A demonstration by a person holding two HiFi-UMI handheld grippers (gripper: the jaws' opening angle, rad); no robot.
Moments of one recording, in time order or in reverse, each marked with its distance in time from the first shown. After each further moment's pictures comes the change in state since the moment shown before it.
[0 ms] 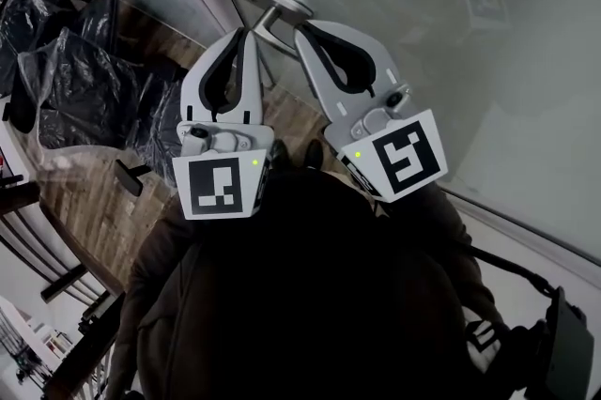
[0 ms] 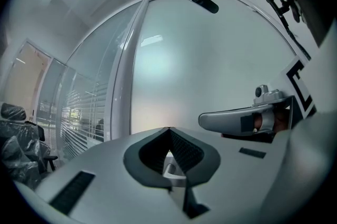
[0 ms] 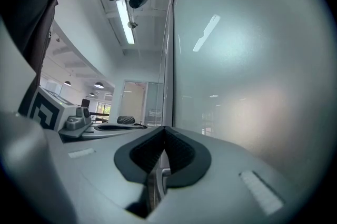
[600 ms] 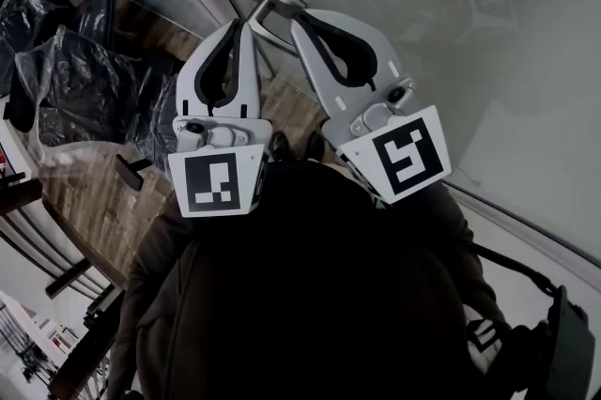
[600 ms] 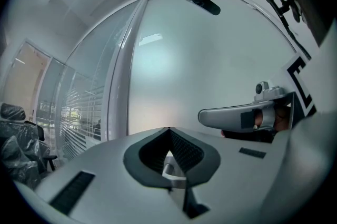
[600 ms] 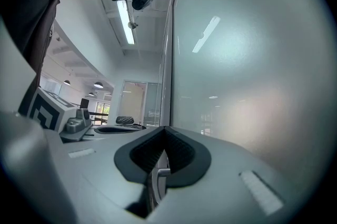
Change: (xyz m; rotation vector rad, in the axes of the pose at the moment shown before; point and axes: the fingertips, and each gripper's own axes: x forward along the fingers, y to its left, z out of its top) left arm 0.009 -0.004 -0.008 -0.010 0.024 0.007; right arm -0.001 -0.008 -0.002 -0.003 0.001 -0.012
